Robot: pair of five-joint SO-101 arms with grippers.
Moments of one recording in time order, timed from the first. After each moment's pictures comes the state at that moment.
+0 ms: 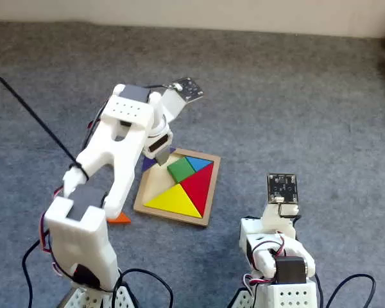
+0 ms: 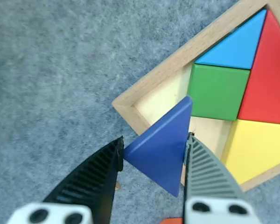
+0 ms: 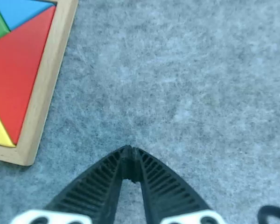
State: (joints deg) left arm 8.9 21.5 -7.3 80.3 -29.7; right arm -8.7 -104.6 95.8 71.5 -0.6
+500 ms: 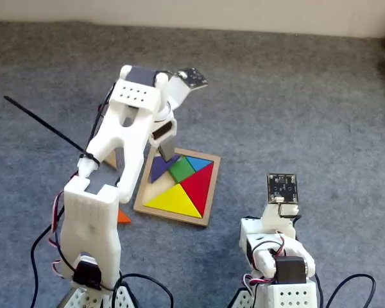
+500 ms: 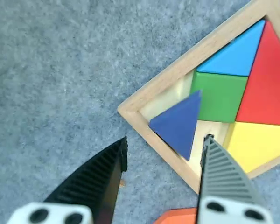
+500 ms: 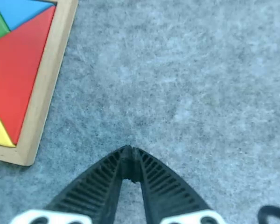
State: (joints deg) left arm 9.0 34.5 -32.0 95.9 -29.7; right arm -8.7 -104.6 95.8 71.5 -0.6
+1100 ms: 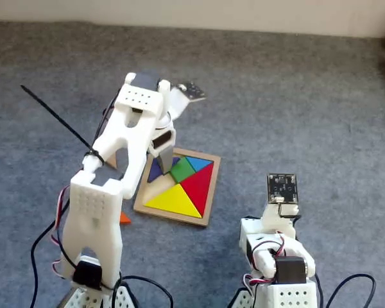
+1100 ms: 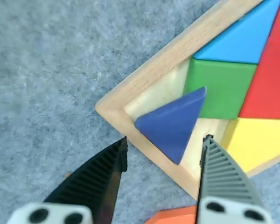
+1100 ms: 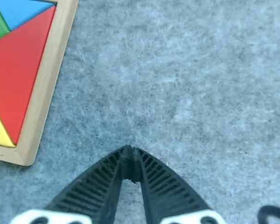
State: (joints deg) left arm 8.8 41.1 -30.3 96.0 -29.7; right arm -8.7 -104.6 95.8 71.5 -0.6
